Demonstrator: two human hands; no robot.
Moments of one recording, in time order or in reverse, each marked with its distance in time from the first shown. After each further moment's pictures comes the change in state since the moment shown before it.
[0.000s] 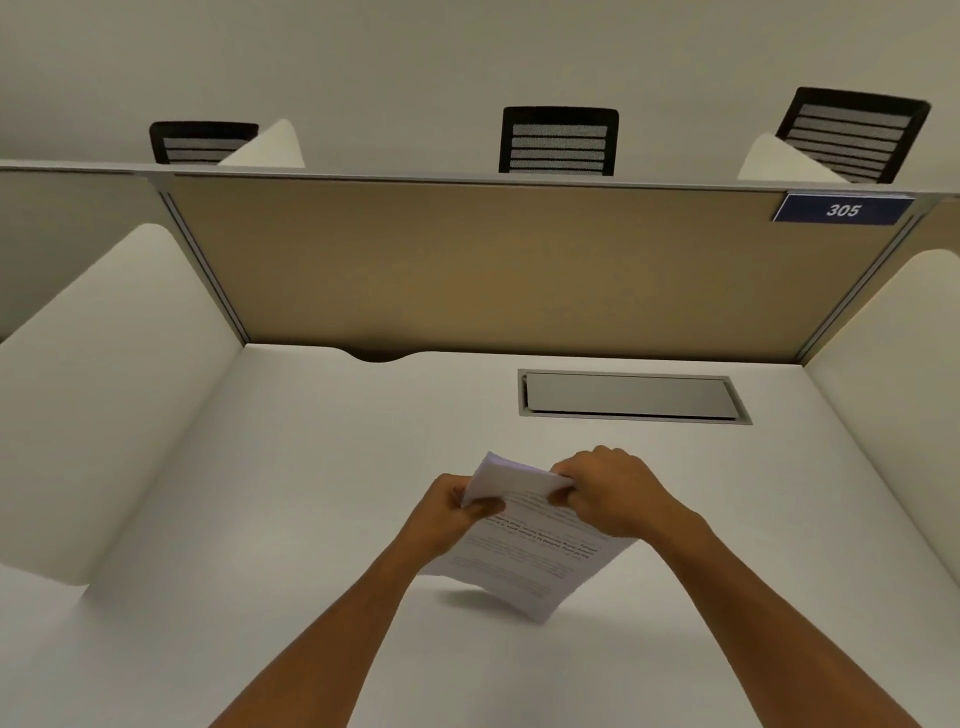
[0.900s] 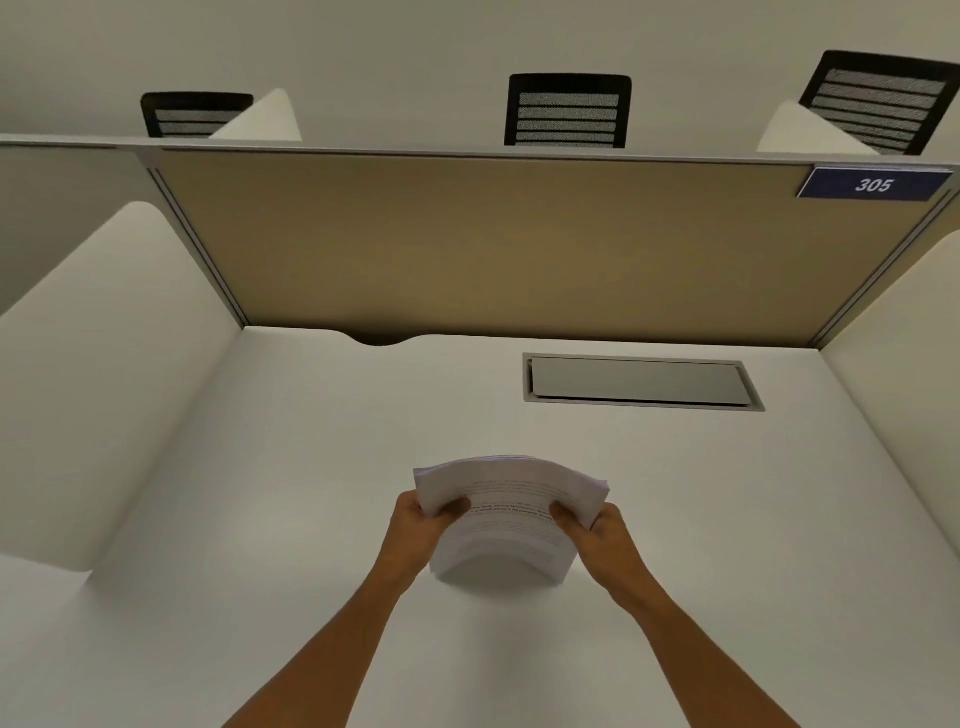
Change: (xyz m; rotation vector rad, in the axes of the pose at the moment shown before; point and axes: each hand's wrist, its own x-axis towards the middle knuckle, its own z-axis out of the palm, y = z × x) left_hand -0.013 -0.040 -0.003 -0.387 0.250 -0.155; right_hand -0.012 0.000 0.091 1.250 0.223 0.282
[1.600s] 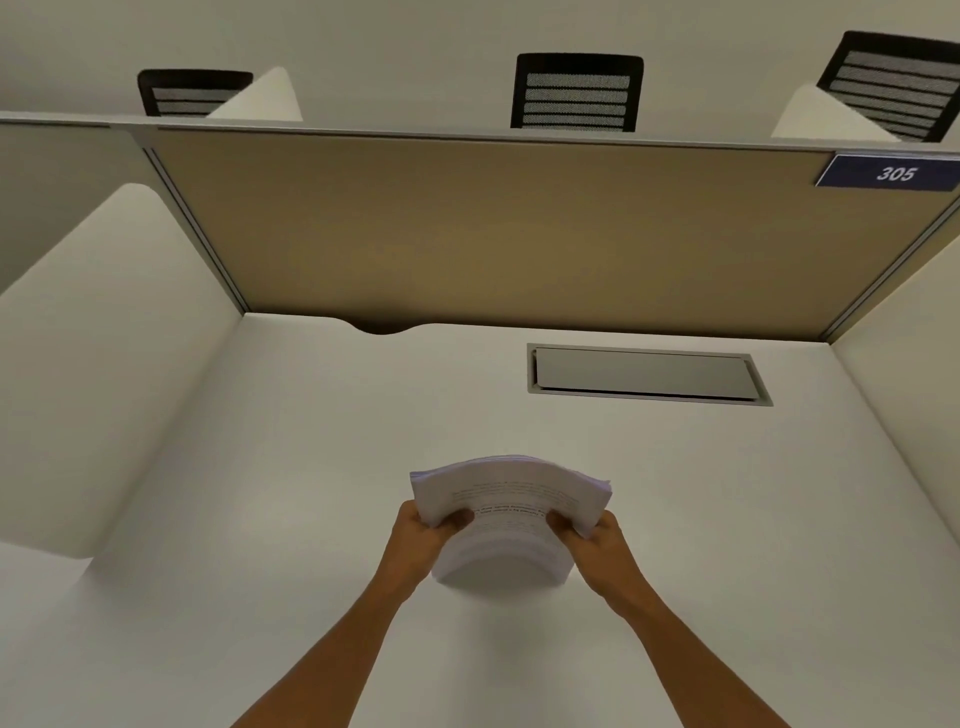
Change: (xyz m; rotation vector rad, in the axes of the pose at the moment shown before) left_hand -0.008 -0.011 -0.001 0.020 -0.016 0.002; right_hand 0.004 0.021 0.007 -0.020 -0.023 -0.008
